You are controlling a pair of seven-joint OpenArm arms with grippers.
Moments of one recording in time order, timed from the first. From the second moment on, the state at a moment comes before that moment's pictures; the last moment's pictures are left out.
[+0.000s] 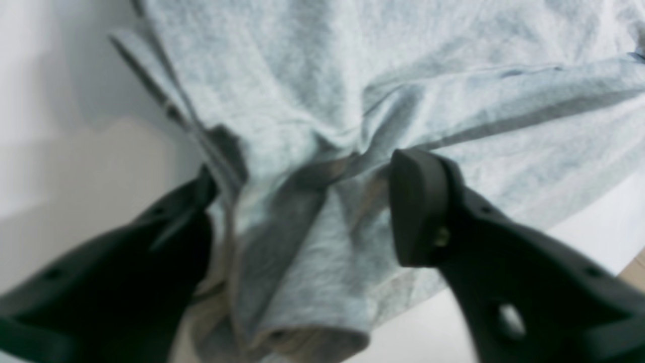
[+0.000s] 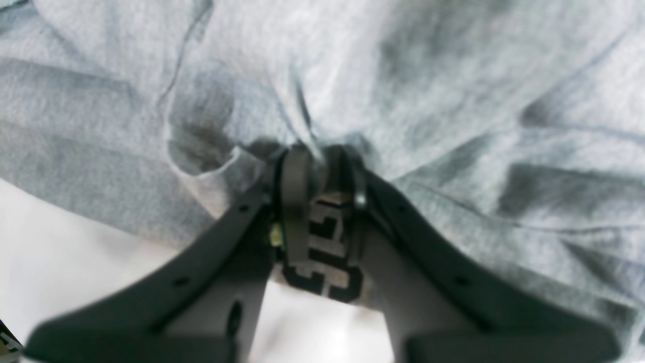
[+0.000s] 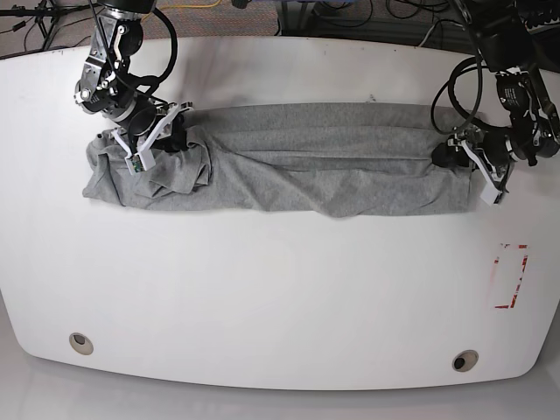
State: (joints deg) left arm -3.0 -18.7 -29.2 75.5 -40.6 -41.8 74.6; right arm -13.0 8.0 22.5 91.1 23.9 40.5 -47.9
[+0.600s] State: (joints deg) left arm 0.7 -18.6 -28.0 93.8 -39.1 -41.8 76.0; right arm -13.0 8.0 22.6 91.1 23.9 40.5 -47.9
